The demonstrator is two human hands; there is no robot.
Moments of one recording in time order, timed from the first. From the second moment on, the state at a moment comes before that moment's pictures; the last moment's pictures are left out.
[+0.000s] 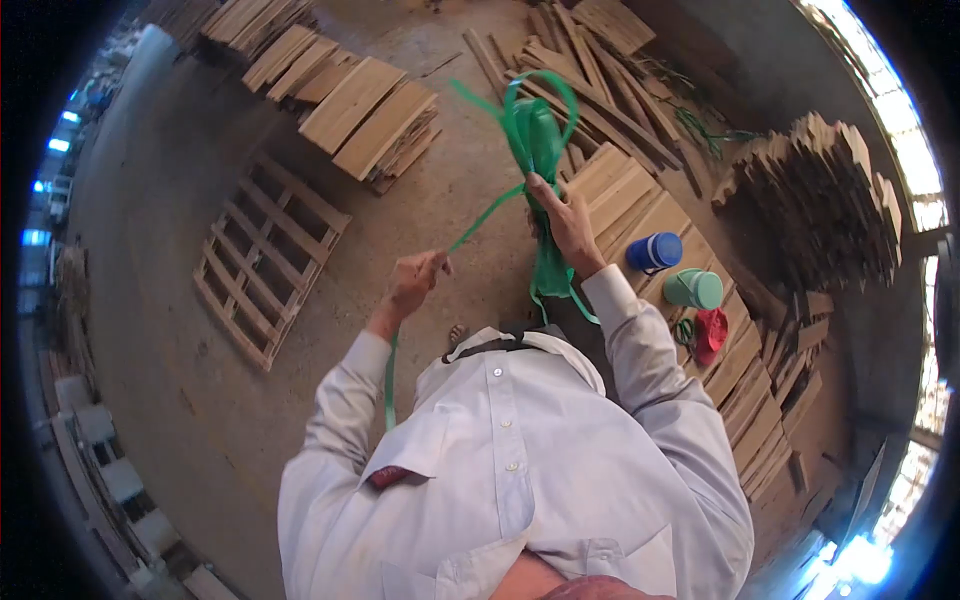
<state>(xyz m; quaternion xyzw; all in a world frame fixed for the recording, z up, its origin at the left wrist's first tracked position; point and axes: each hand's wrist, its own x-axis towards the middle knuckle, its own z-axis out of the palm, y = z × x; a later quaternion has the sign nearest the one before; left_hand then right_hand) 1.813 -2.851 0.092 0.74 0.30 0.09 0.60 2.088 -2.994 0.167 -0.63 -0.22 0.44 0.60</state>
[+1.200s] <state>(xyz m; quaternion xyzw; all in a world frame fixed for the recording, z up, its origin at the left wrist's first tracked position) 1.694 -2.916 0.197 0.85 0.36 -0.06 0.38 2.149 -2.966 0.130 -0.40 -0.11 0.51 0.75</state>
